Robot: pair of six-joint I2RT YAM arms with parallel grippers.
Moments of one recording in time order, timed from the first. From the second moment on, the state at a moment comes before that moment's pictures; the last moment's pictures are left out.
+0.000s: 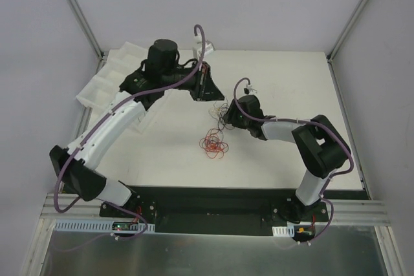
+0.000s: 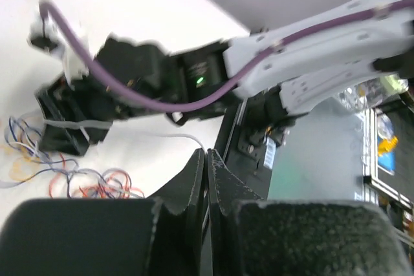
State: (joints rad) left arm -0.59 1.49 1.52 -0.50 0.83 -0.30; right arm 0.59 1.75 0.84 0.22 0.07 0.73
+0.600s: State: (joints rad) left arm -0.58 1.28 1.89 -0.54 0.58 -0.31; right arm 0.53 1.76 0.86 0.17 0.16 0.87
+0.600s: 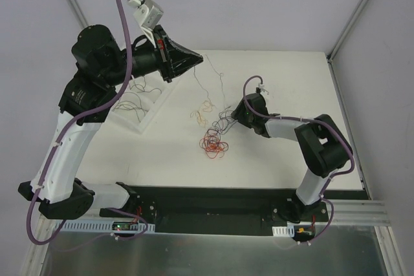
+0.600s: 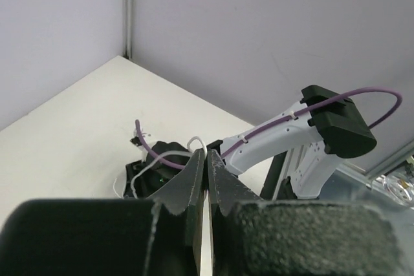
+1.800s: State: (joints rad) left arm -0.58 1.27 1.99 -0.69 0.41 -0.29; right arm 0.95 1.26 0.88 0.30 -0.02 0.15
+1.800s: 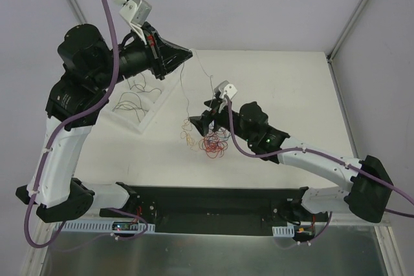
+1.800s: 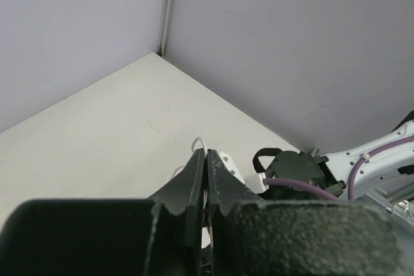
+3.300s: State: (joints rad) left arm -0.58 1.36 2.12 -0.58 0.31 -0.34; right arm 0.50 1.38 0.93 -0.14 0.06 0.47
